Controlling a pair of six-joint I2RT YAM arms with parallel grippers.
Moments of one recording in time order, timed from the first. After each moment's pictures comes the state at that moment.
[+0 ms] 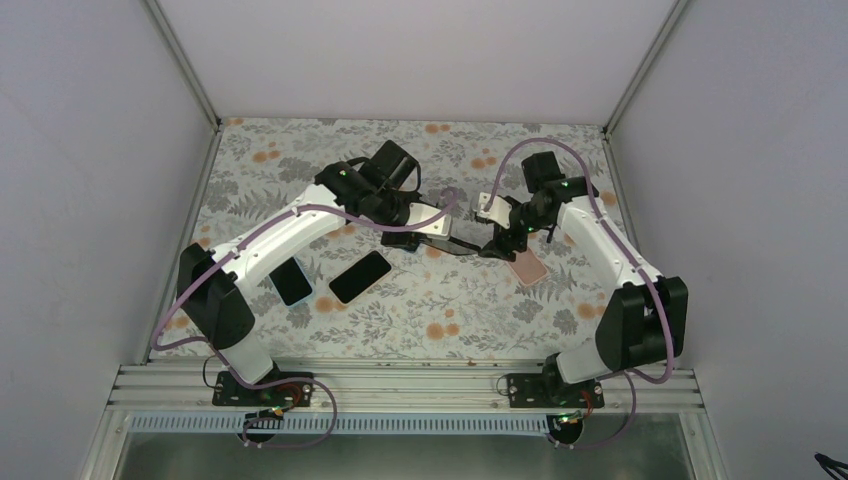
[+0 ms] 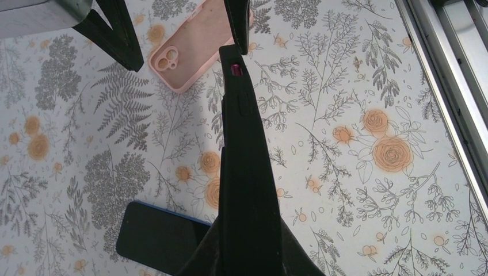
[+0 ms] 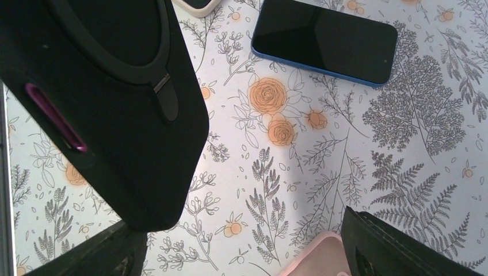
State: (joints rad) left arm -0.76 1.66 1.59 -0.97 0.42 0.96; right arm 0.22 1.47 1.22 -0.99 -0.51 -1.10
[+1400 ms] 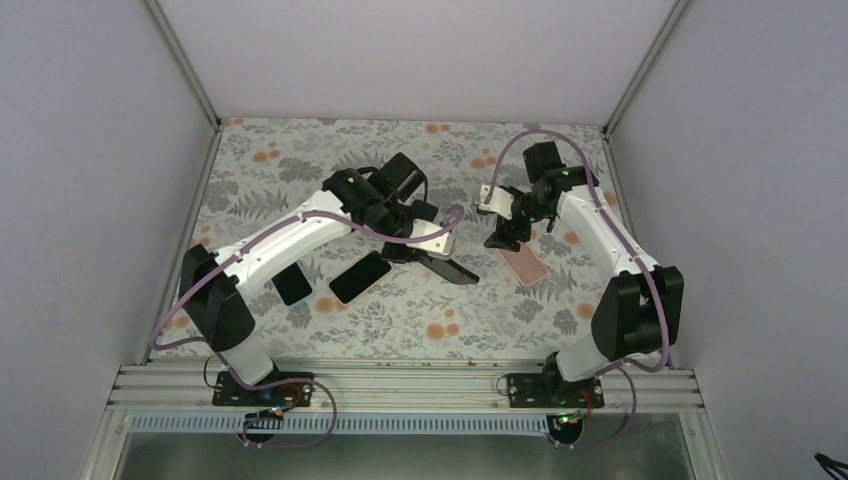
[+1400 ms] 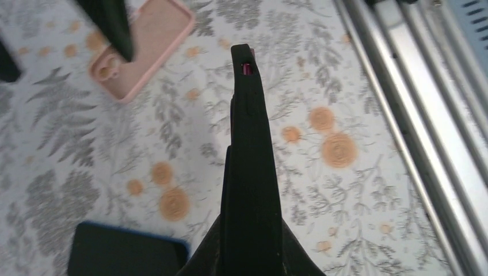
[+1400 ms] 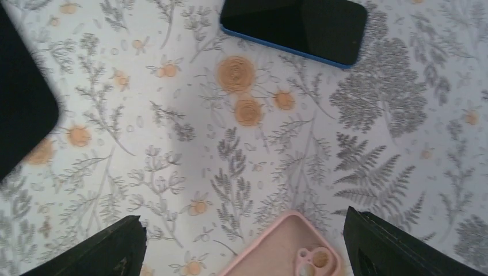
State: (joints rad) left arm -0.80 1.66 1.59 -1.03 0.44 0.98; right arm 0.21 1.53 1.30 -1.04 -0.46 -1.15
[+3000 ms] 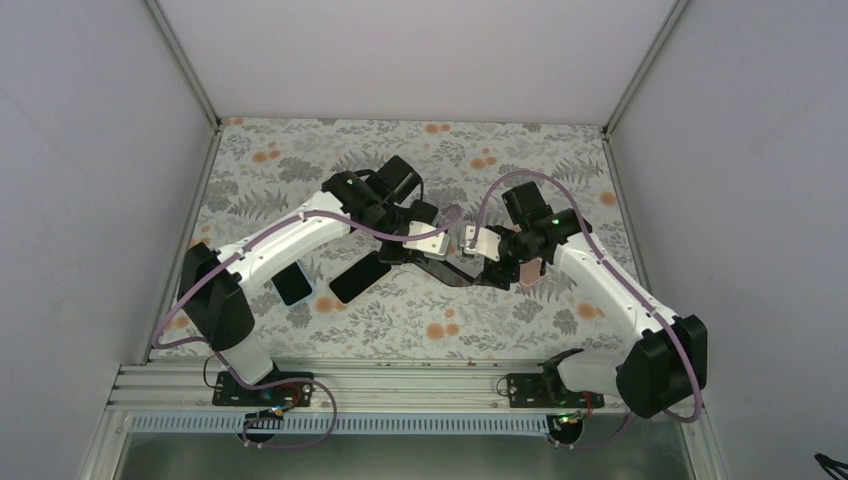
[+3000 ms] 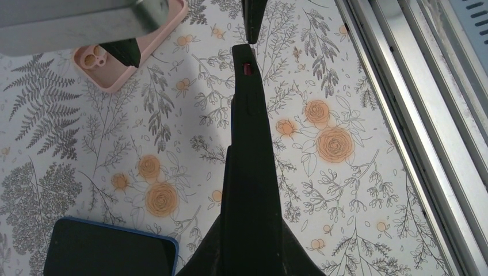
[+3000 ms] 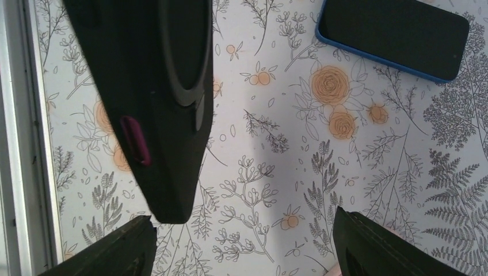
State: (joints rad) left arm -0.79 1.66 1.53 -1.03 0.47 0.99; right arm 0.42 1.26 1.02 -0.97 -0.38 -0.98
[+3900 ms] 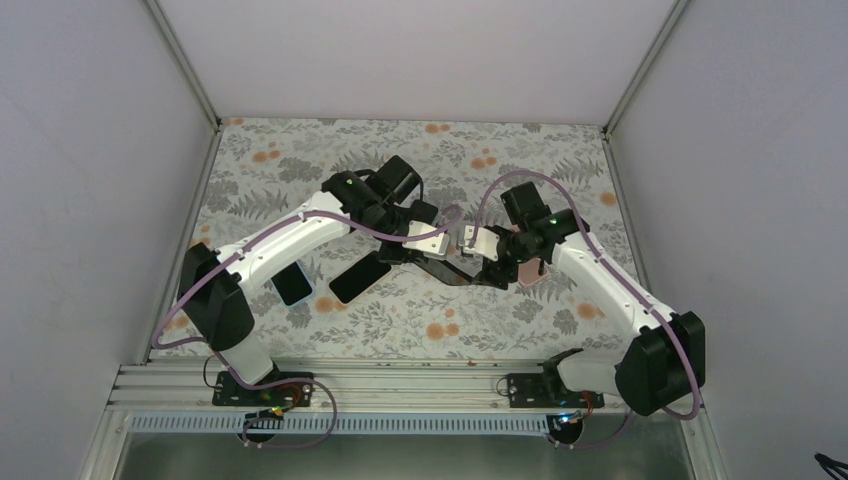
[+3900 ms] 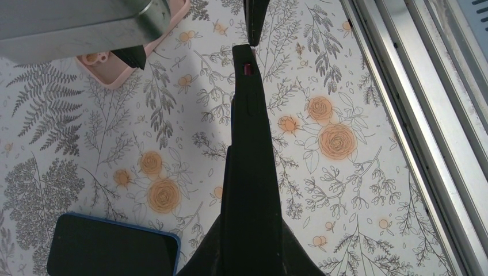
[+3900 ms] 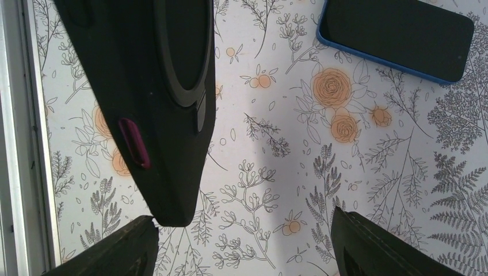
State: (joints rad) left arm -0.79 1.66 1.53 -1.03 0.45 0.99; right arm 0.42 1.28 1.02 -0.94 -0.39 -0.97
